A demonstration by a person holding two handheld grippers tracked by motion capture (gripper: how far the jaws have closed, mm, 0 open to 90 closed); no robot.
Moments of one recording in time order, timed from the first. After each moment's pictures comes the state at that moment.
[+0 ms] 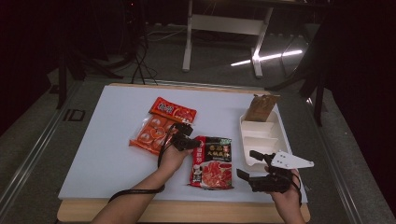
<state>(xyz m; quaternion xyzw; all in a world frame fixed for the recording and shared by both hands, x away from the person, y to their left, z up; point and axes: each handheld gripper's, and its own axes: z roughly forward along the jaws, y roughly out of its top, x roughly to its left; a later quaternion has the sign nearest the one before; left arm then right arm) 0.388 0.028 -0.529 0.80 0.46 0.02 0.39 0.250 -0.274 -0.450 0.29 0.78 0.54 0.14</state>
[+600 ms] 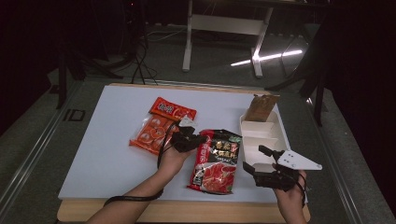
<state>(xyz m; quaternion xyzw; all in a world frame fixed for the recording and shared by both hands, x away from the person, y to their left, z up) 0.351 0.028 -0.479 0.78 0.40 0.06 0.48 0.250 -0.283 -0.444 0.31 0.76 0.53 0.20</state>
